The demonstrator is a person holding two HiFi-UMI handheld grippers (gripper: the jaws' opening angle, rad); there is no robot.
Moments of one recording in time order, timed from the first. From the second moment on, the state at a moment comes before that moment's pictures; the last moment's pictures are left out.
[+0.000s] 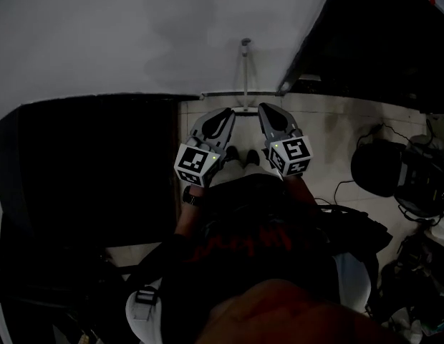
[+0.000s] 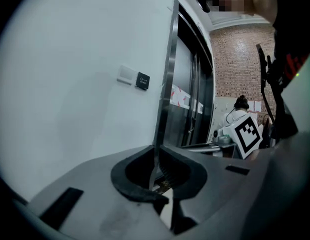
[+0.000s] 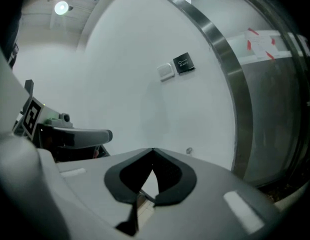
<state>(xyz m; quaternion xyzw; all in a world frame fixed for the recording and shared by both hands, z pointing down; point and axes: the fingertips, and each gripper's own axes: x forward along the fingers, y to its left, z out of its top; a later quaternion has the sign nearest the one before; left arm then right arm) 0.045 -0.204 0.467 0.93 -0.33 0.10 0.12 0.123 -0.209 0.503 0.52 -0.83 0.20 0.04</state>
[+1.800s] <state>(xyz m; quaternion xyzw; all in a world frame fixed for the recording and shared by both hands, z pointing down) -0.067 -0.243 0.482 0.89 -0.41 0.13 0.16 0.122 -0.337 0.746 0.55 -0.76 0.25 0.24</state>
